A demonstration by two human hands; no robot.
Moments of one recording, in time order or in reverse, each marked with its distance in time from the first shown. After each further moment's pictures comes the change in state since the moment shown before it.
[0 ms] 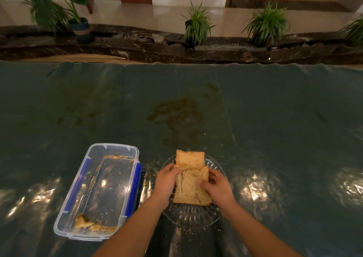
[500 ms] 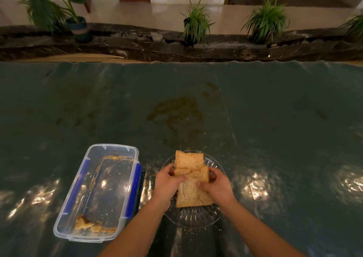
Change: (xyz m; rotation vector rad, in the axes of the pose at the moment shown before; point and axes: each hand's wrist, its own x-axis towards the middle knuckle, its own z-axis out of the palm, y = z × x) left_hand 0.000 -0.006 0.000 0.119 0.035 0.093; right_hand 0.005 -0.001 0.001 -0.064 0.008 -0.037
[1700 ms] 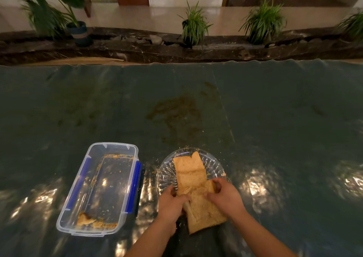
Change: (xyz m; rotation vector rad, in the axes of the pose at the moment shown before) left_hand -0.054 -0.043 0.015 -0.101 0.014 -0.159; right_hand -0.044 0.012 -0.023 -0.268 -0.006 -0.005
